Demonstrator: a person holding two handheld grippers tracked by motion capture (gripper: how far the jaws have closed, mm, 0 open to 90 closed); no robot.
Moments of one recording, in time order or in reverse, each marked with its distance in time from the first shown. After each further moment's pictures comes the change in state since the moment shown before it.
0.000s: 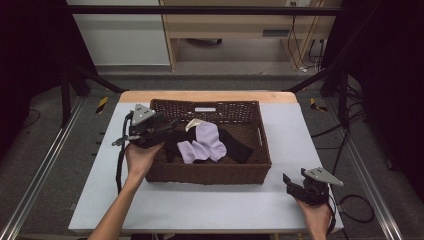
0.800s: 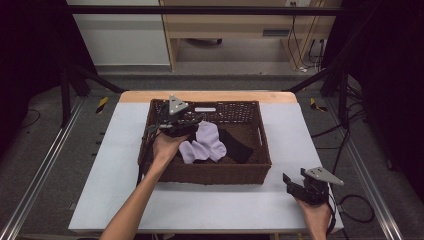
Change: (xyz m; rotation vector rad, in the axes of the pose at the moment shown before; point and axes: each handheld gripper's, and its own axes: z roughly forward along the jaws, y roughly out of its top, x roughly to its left) left arm -0.035 0.015 0.069 0.076 -0.031 0.104; right arm -0.001 0.001 0.001 -0.004 0.010 0.012
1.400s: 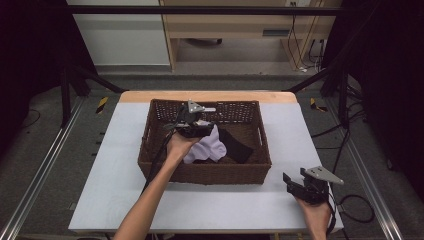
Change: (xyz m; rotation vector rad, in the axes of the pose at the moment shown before) left arm -0.013 -0.013 0.048 0.145 -0.077 -0.008; right arm -0.001 0.001 0.002 0.007 0.003 0.004
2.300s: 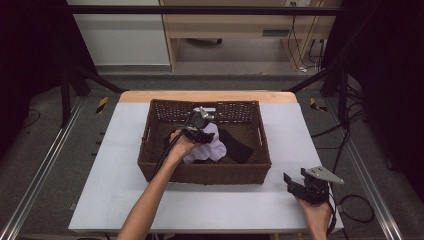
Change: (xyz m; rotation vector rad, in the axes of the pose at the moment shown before) left arm -0.006 -0.015 0.039 0.232 -0.019 0.155; right arm -0.002 -0.001 0.001 0.007 -0.001 0.006
